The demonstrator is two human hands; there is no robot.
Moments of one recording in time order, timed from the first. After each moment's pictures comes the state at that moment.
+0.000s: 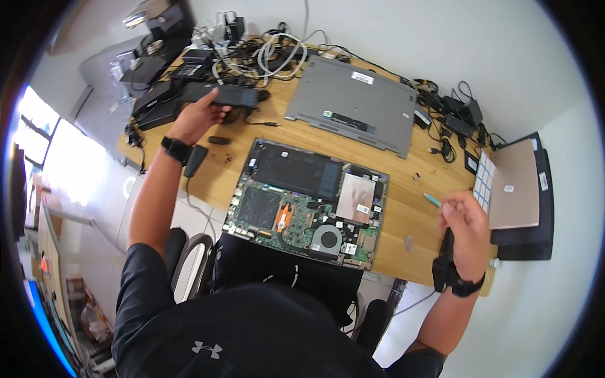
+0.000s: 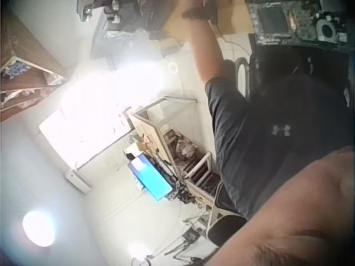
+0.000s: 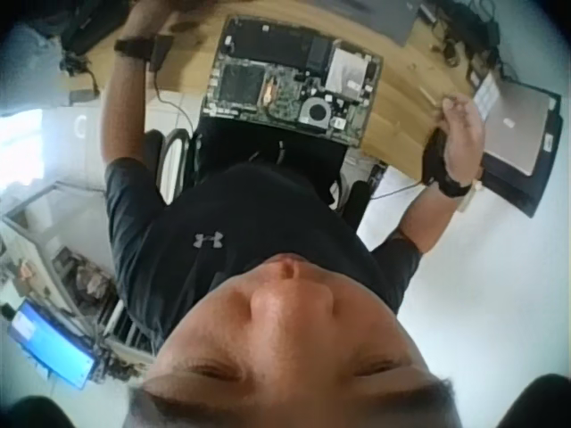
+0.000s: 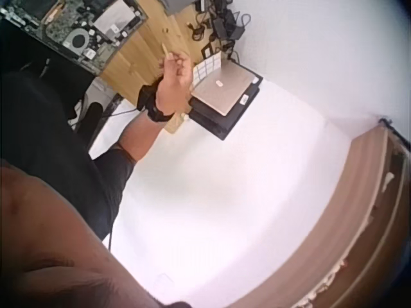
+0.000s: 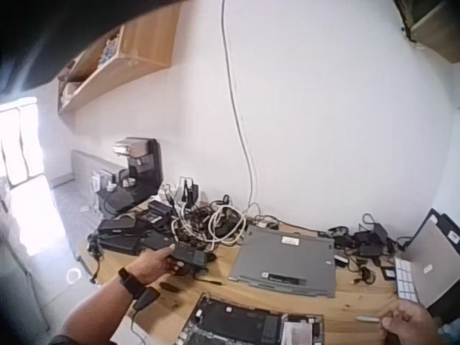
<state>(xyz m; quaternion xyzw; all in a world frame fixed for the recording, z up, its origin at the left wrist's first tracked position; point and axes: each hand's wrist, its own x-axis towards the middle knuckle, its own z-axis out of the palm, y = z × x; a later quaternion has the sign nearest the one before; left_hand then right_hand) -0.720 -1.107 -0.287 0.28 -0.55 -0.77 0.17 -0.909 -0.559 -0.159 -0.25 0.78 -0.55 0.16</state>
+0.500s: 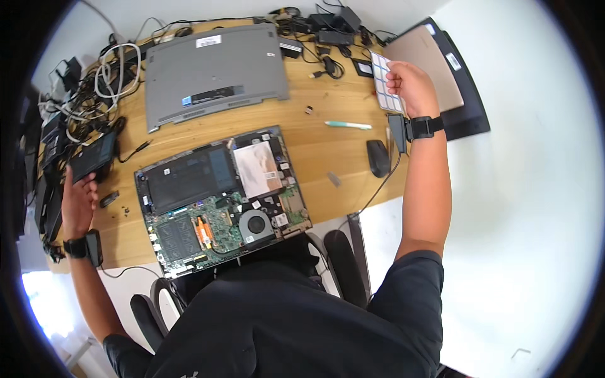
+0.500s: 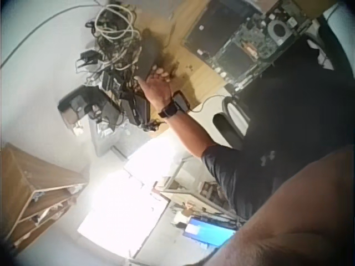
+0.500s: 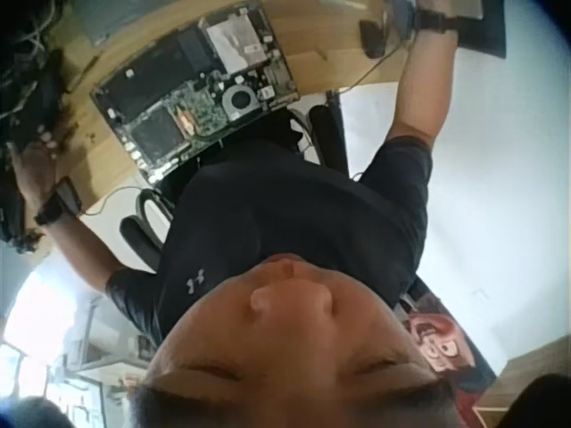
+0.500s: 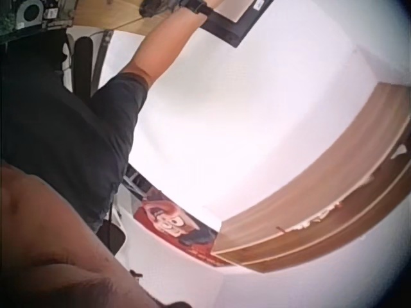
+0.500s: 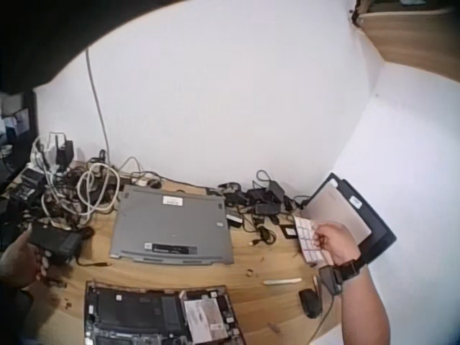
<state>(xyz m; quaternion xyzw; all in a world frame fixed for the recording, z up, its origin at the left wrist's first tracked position) -0.701 -1.136 -0.286 0.32 -0.53 -0.79 0.03 -1.065 -0.520 -0.155 -0.04 0.80 -0.60 0.05</state>
